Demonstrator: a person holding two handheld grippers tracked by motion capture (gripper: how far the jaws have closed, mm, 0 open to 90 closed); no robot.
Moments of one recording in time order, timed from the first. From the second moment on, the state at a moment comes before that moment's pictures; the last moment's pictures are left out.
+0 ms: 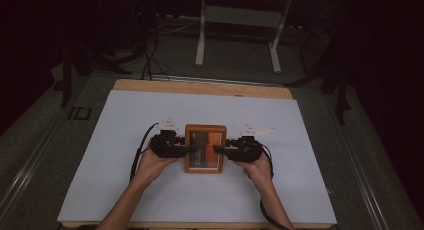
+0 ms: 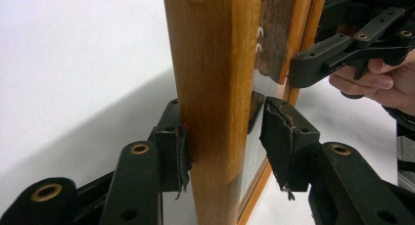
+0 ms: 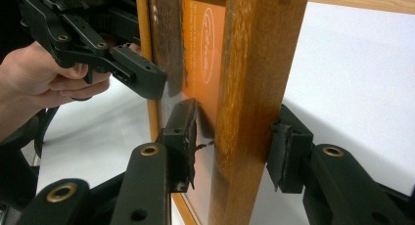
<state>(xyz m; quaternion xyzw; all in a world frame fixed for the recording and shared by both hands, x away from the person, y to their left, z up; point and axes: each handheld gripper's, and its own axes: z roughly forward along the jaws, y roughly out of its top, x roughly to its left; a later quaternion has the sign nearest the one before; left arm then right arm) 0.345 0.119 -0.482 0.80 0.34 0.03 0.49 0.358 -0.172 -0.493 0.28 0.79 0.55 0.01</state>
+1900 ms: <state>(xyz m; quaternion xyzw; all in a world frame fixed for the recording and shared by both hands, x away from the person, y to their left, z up) 0.346 0.127 -0.478 0.80 0.35 0.05 0.49 0.355 -0.178 -0.489 0.30 0.79 0.54 0.03</state>
